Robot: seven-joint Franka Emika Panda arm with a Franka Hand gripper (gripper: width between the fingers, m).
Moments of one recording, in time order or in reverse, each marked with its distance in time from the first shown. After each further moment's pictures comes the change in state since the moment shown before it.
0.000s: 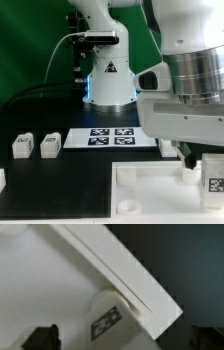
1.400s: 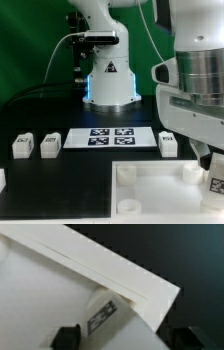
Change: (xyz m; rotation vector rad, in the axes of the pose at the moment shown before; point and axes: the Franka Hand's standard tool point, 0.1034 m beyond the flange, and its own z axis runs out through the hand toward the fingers) arm -0.002 -0.006 0.004 0.000 0.005 0.557
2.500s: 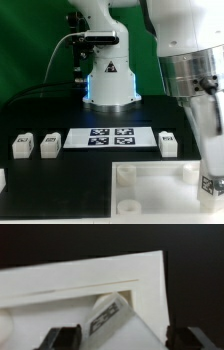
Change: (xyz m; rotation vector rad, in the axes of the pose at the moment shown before) arm 0.002 0.001 0.004 0.095 -0.067 0.812
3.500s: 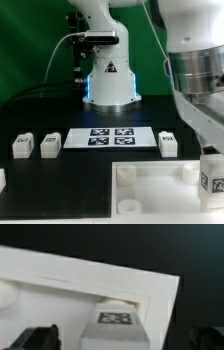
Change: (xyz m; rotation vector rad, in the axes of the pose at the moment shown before) arm -0.005 0.003 -0.008 -0.091 0.031 -0.564
